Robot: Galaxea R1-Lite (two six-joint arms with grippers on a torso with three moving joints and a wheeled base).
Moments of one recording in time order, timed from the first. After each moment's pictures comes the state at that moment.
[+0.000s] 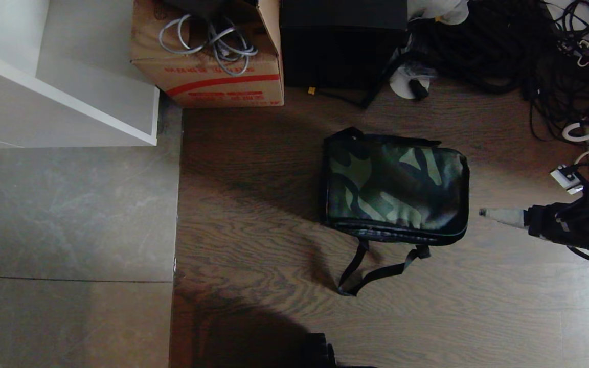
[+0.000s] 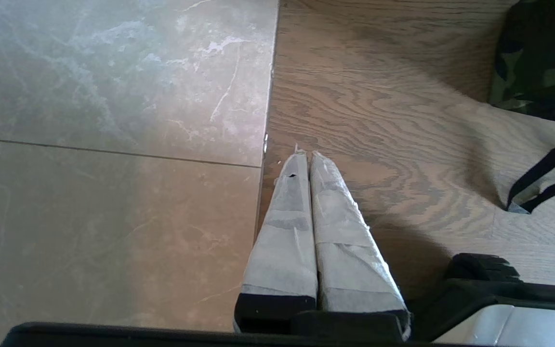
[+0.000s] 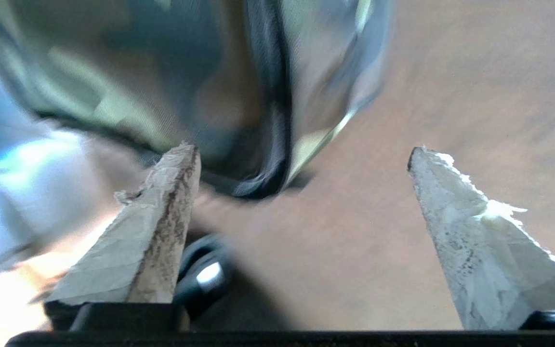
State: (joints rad) left arm 0.00 0.00 0.00 -0.02 0.02 -0.05; right arm -0.35 1.86 -0.80 -0.52 0.85 0.06
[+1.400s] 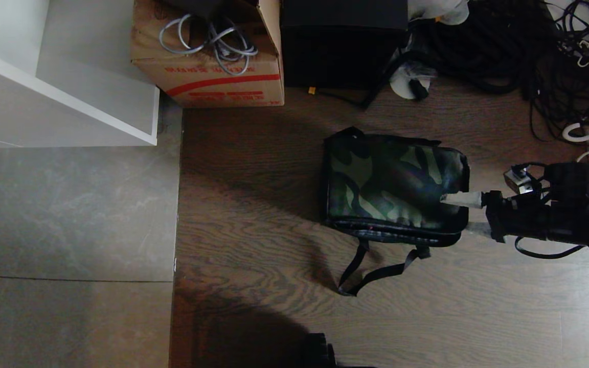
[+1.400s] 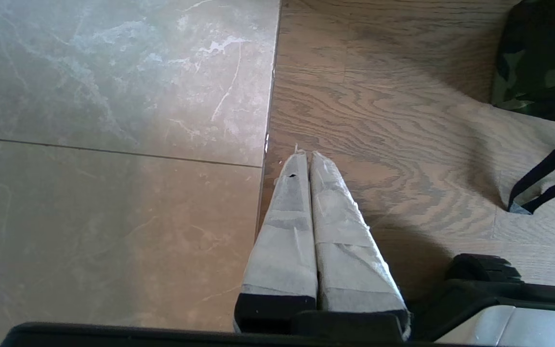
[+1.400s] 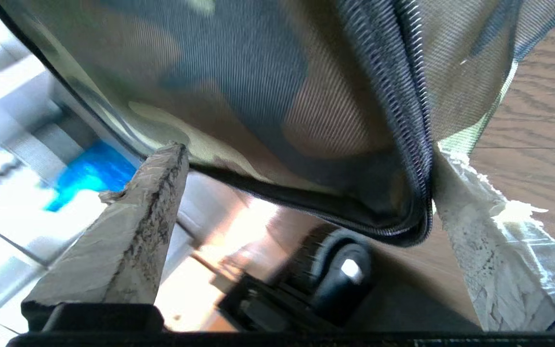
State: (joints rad) left arm 0.00 0.00 0.00 -0.02 0.02 -0.05; right arm -0.19 1.95 -0.90 -0.55 0.84 0.56
